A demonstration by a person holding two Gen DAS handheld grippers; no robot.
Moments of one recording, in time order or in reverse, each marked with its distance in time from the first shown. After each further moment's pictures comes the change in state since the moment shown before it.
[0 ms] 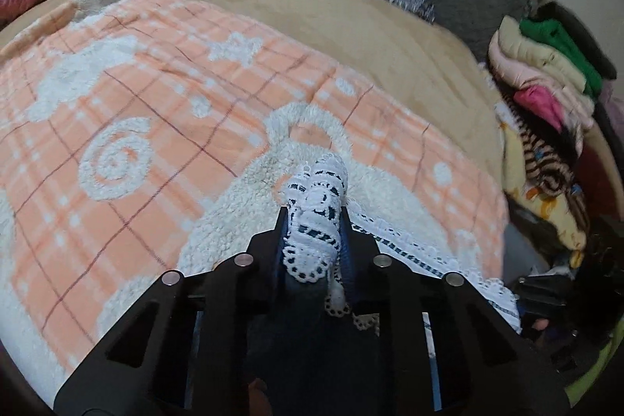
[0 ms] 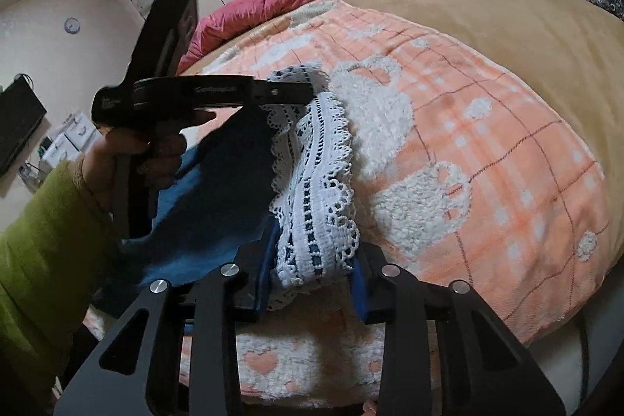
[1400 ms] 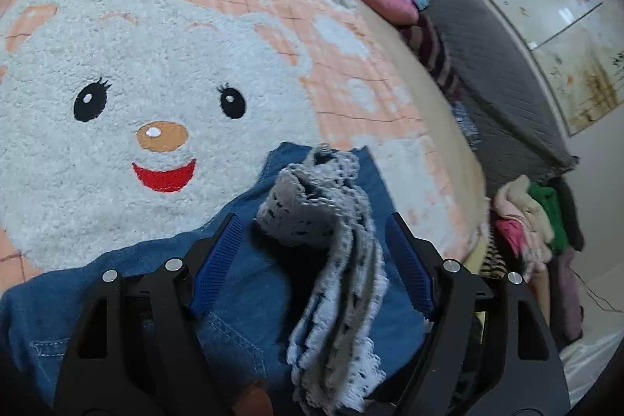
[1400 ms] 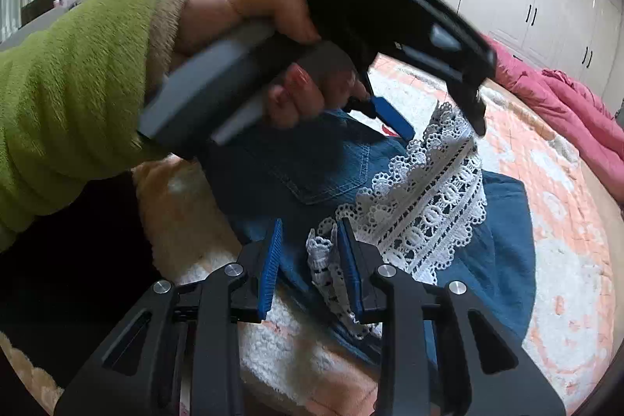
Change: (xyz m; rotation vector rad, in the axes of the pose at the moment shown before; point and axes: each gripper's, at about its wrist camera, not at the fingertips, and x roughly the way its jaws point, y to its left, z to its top) left arm -0.196 0.124 -0.187 -0.629 -0.189 0.008; right arm 0.052 0.284 -0.114 -0.946 0.076 0.202
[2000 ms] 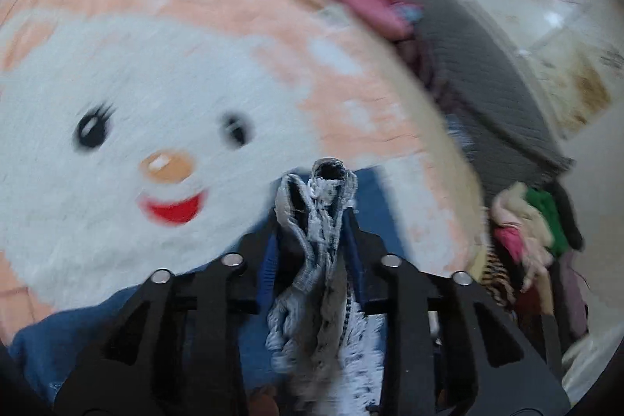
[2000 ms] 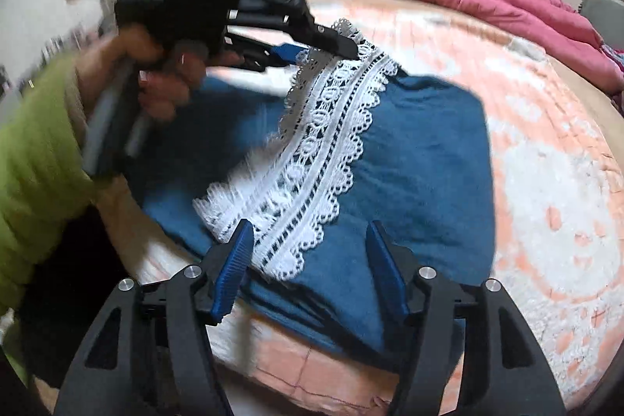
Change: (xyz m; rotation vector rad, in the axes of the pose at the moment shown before) left arm -0.001 0.017 0.007 0.009 -0.057 0.009; right arm 0.004 -0.067 -0.030 0.315 0.119 -0.026
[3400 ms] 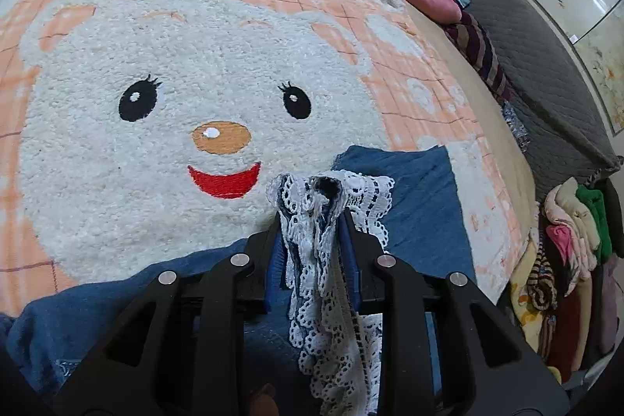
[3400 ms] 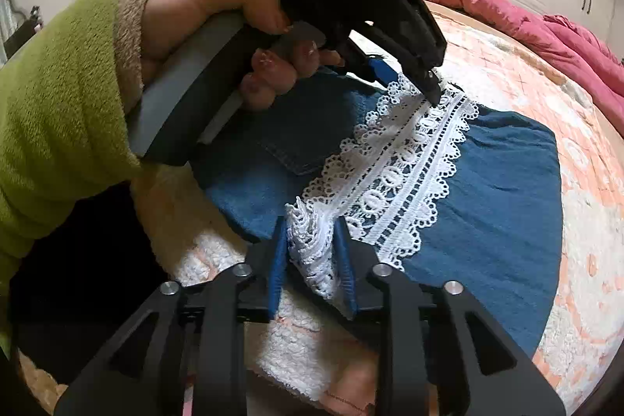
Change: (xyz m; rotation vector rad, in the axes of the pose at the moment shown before) left arm 0.007 0.003 -0.009 0.014 0.034 0.195; right arm 0.024 0.067 0.011 -0.190 0.011 0.072
